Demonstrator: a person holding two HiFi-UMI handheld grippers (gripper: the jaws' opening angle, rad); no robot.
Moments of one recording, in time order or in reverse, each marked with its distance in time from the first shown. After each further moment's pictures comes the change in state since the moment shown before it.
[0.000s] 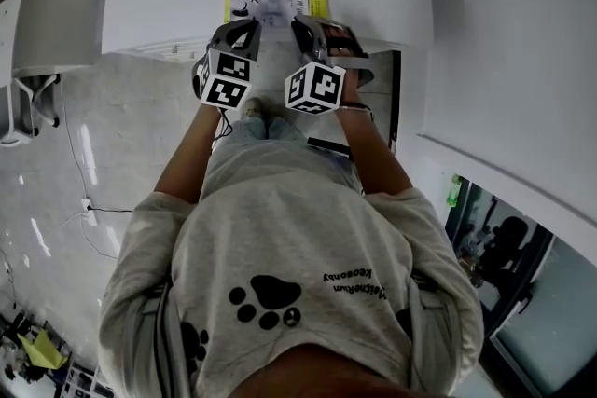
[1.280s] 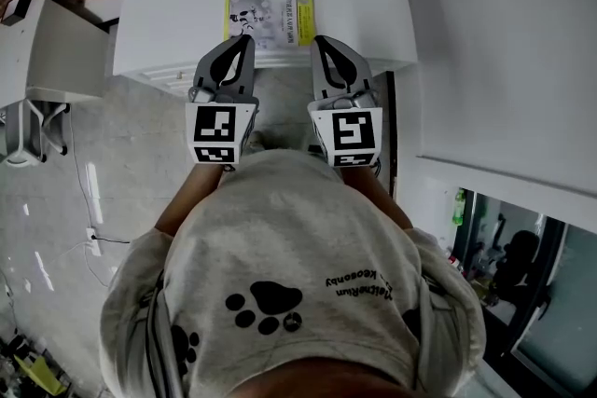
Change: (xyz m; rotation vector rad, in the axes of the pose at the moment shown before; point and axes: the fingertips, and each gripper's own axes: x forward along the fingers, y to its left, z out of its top) left arm -0.145 -0.024 0.127 -0.094 -0.425 0.163; right arm -0.181 -0.104 0.038 0.846 -0.420 -0.257
